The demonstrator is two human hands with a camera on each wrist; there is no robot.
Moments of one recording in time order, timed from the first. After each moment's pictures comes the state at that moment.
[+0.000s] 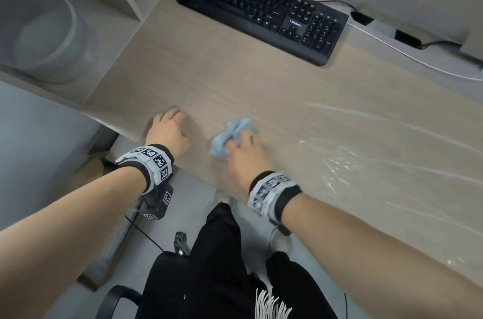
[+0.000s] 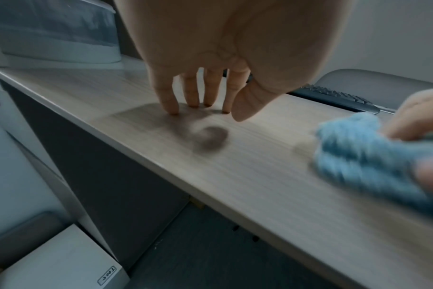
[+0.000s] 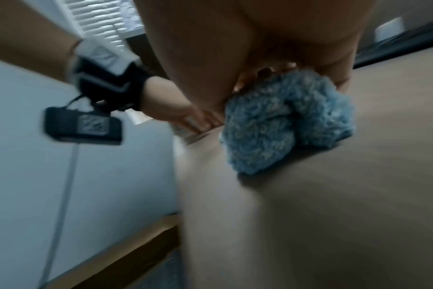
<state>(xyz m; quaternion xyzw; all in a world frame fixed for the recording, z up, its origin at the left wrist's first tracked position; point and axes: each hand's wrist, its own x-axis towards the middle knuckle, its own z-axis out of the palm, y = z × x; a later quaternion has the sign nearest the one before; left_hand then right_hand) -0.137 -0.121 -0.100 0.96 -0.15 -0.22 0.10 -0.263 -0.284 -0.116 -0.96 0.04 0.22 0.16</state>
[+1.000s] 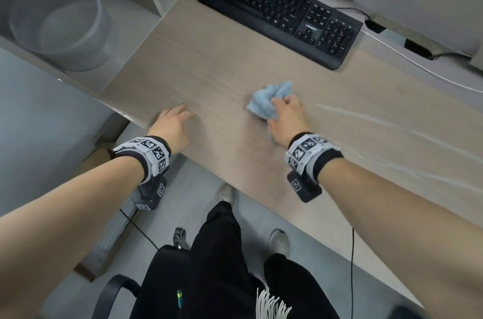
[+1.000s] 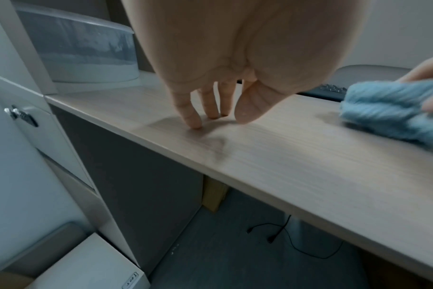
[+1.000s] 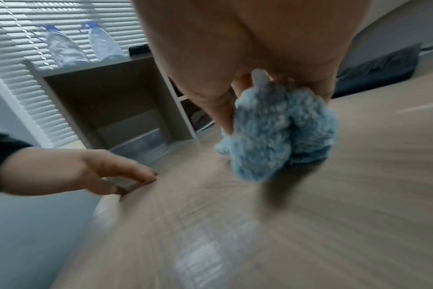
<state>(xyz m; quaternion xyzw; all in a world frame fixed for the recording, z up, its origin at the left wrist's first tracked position) -0.132 -0.091 -0.089 0.94 -0.17 -0.28 0.10 -0.224 -0.353 -0.072 -0.92 0.22 0.16 0.28</state>
